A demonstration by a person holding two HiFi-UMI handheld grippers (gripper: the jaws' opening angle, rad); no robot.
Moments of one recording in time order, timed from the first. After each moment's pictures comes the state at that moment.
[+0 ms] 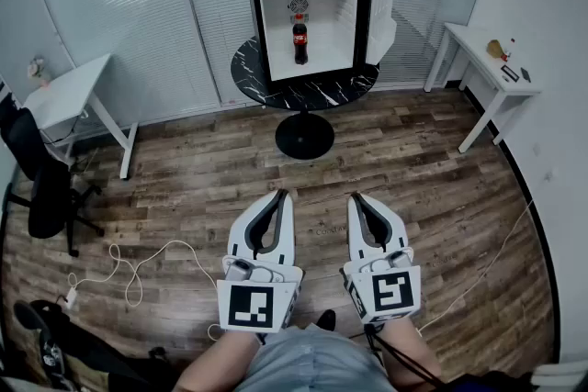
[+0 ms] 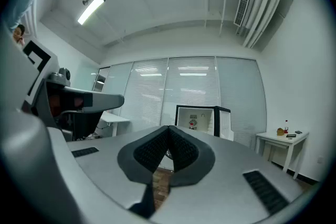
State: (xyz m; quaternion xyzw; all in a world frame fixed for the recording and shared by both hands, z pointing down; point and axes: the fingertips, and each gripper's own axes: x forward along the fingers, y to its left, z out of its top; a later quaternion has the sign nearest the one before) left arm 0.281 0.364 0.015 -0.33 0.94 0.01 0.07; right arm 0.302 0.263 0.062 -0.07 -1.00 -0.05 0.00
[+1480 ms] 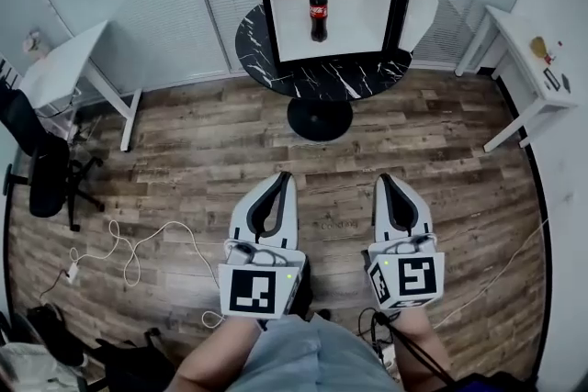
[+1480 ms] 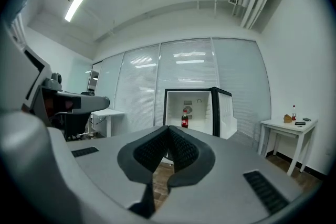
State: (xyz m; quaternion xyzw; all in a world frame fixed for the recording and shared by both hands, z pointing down) left arm 0.084 0.297 0.095 -0.28 0.96 0.01 0.01; right arm 0.108 0.156 0.137 -0.07 -1.00 -0.02 0.05
